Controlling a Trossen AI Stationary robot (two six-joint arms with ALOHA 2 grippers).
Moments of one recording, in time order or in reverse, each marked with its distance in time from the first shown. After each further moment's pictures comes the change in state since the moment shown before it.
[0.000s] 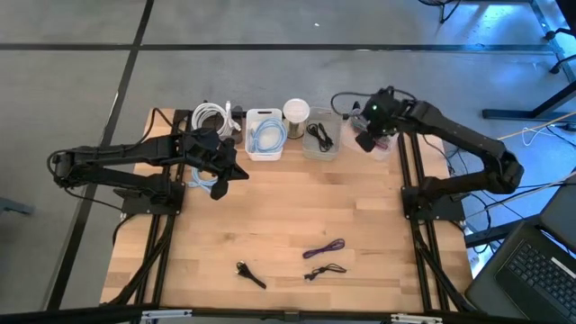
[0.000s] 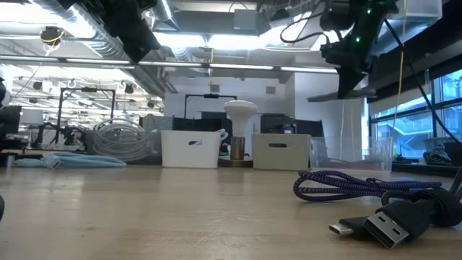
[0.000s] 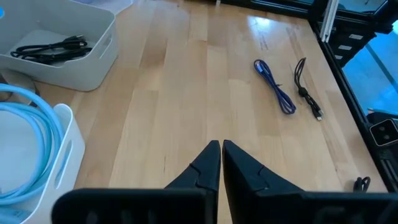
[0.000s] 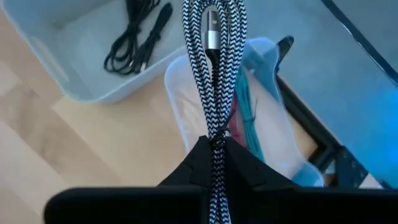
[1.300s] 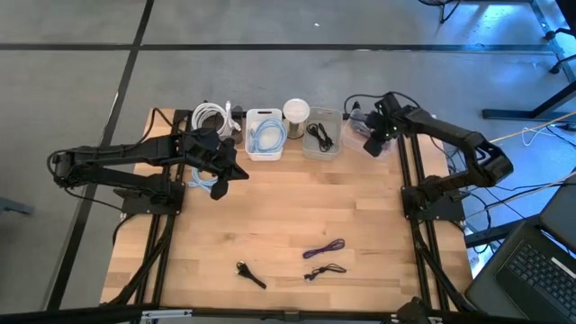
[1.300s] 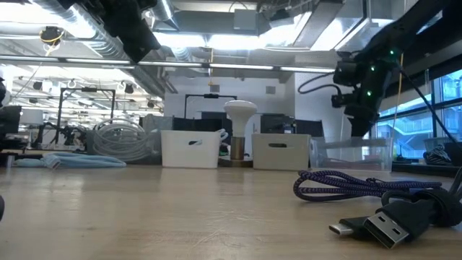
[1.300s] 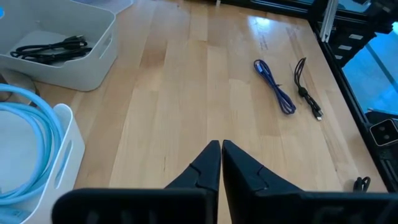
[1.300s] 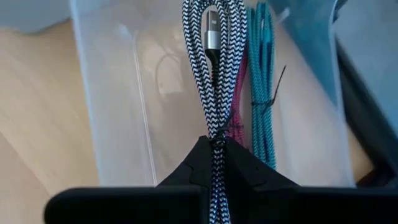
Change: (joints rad) left arm 0.000 0.000 0.000 0.000 0.000 0.000; right arm -0.366 0.123 -0.334 0.386 -0.261 -0.446
